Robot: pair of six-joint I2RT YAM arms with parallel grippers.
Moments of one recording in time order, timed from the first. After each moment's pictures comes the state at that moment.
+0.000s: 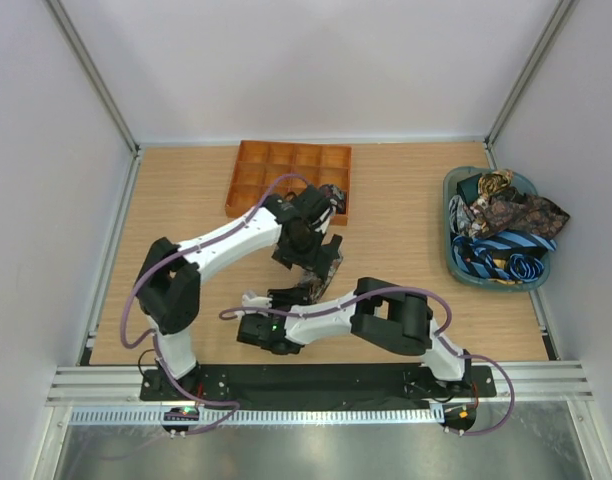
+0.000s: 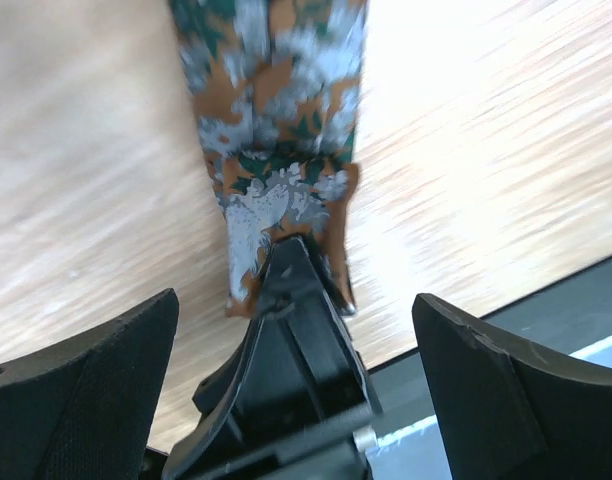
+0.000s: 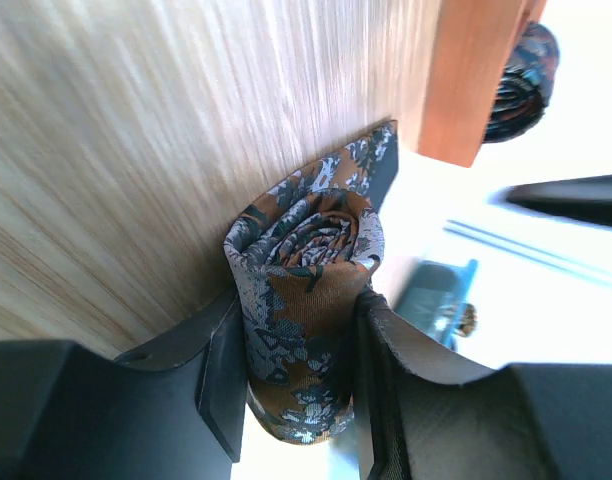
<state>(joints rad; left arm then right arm) -0.79 1.87 1.50 -0.94 0.12 -0.35 1.38 2.16 1.32 -0.53 1.07 -0.15</state>
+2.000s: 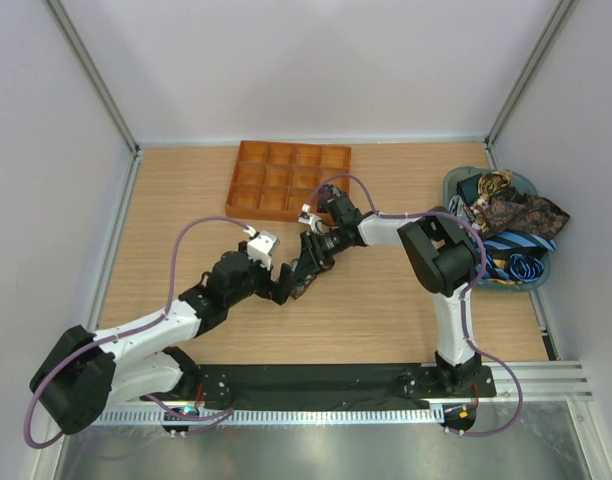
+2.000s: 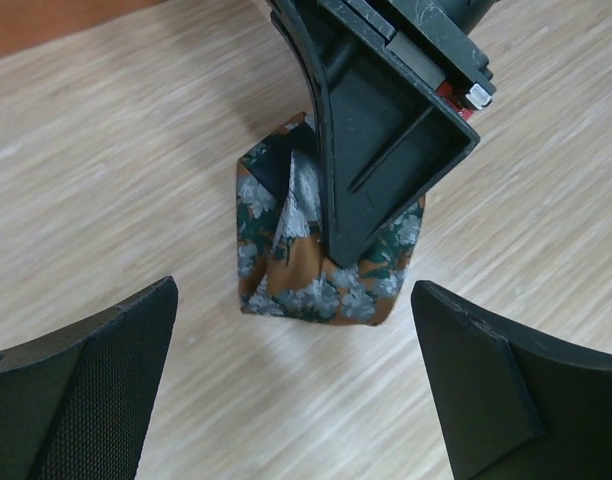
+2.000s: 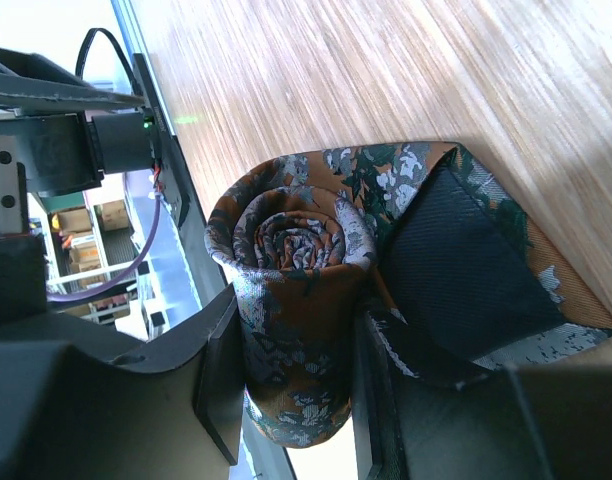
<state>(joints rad) -0.70 1.06 0.40 0.21 0.01 -0.21 0.56 2.10 1.24 -0.19 -0.98 0.30</state>
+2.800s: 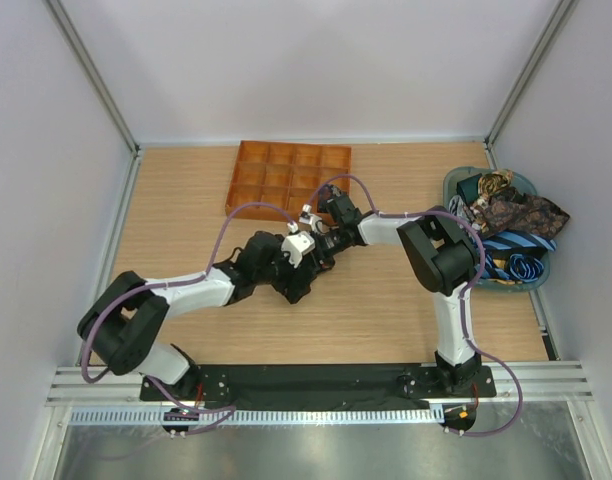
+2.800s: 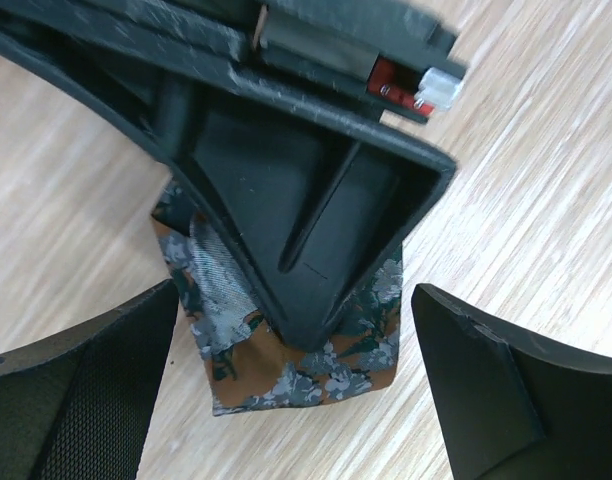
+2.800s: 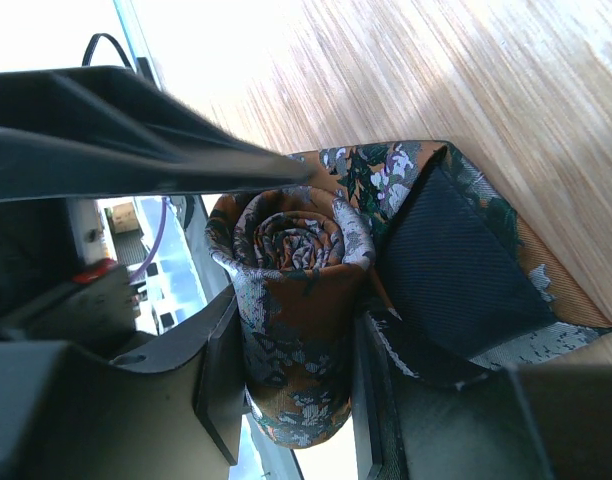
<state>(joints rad) -0.70 1.46 0.64 0.16 0.22 0.08 0.56 2.11 1.25 -0.21 -0.99 0.32</state>
